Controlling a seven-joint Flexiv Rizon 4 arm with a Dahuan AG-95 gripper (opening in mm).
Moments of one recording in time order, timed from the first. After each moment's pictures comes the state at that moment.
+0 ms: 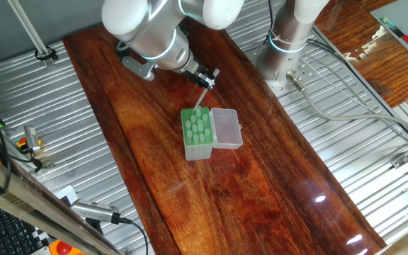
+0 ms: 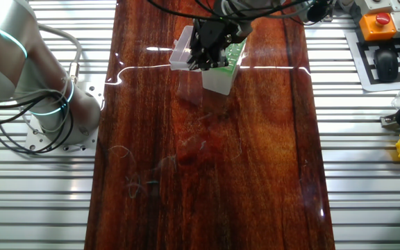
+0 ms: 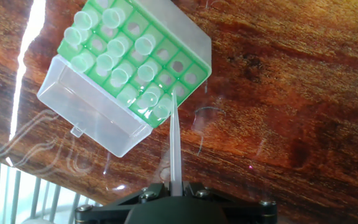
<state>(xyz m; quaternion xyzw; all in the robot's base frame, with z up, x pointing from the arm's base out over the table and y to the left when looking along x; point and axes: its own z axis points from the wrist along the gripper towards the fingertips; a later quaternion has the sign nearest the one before) 0.344 0.059 0.185 0.20 -0.95 -0.03 0.24</state>
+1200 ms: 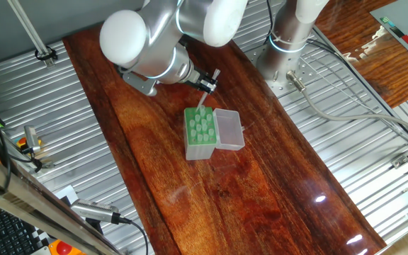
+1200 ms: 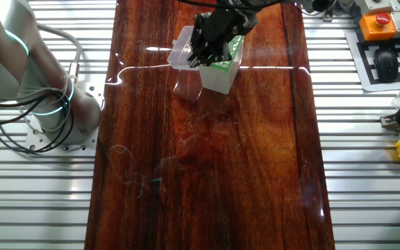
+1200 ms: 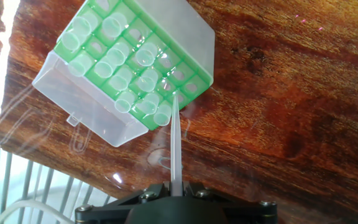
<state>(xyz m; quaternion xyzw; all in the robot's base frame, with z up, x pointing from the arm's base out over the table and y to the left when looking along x) 0.343 0.066 0.187 0.21 -0.94 0.00 0.28</state>
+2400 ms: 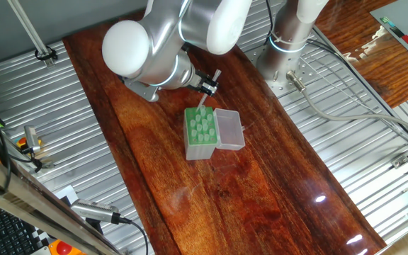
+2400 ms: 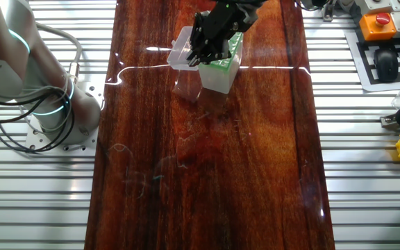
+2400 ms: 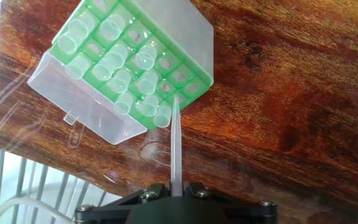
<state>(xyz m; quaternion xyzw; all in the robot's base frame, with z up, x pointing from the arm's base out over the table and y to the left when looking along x) 0.343 0.069 0.186 0.21 -0.93 0.02 0.29</state>
